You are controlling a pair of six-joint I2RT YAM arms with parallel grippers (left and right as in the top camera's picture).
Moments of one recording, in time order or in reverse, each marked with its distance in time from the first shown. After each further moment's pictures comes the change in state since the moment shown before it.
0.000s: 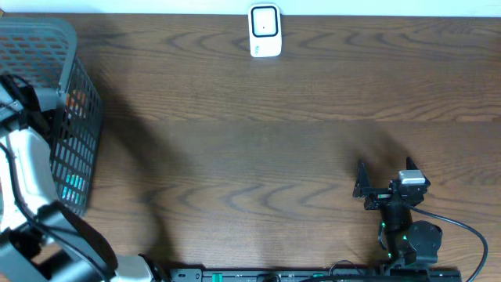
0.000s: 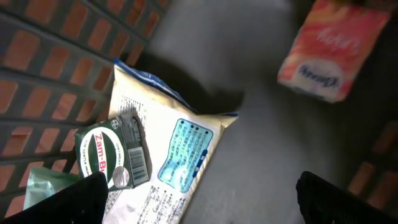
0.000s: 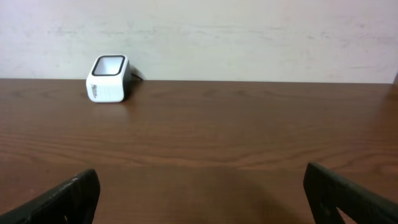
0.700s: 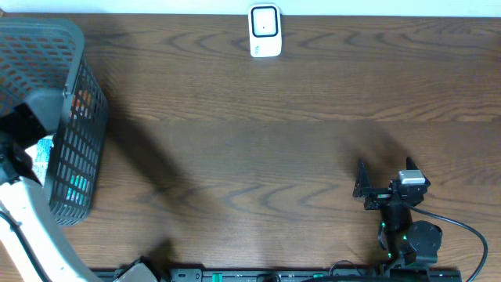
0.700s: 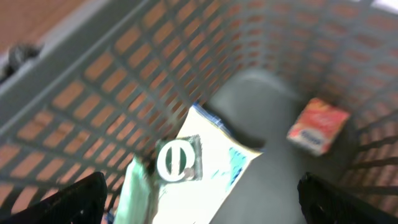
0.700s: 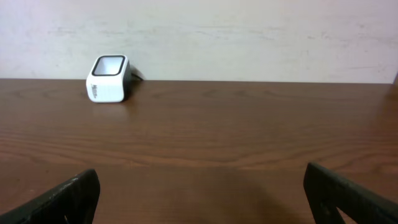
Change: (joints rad) left arm 0.109 -0.321 -0.010 -0.028 0.068 -0.076; right arm 0.000 0.000 0.000 0.000 0.000 0.000
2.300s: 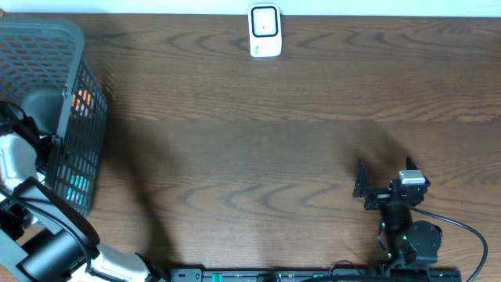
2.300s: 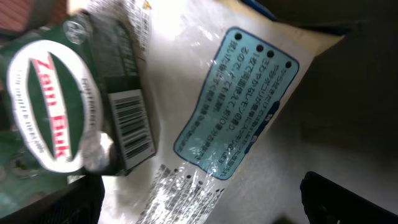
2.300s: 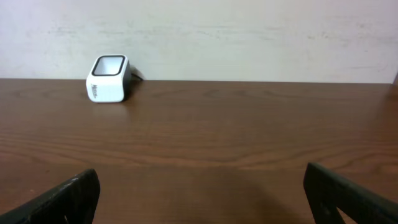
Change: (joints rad) left arm 0.009 0.497 0.000 -0.067 -0.064 0.091; right arm 0.000 0.000 0.000 0.000 0.000 0.000
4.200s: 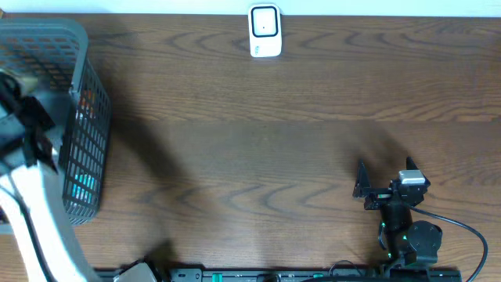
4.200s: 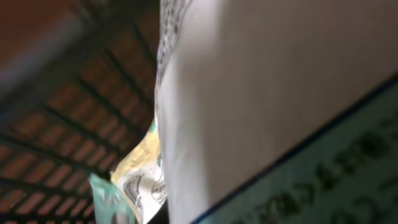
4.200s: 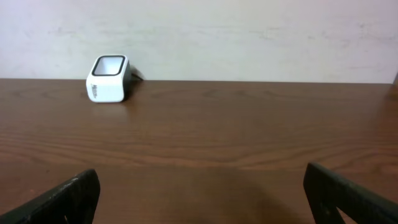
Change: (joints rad) left arm -0.165 -0.472 -0.007 0.132 -0.053 -0.224; right arm 0.000 0.000 0.000 -0.001 0.000 0.000
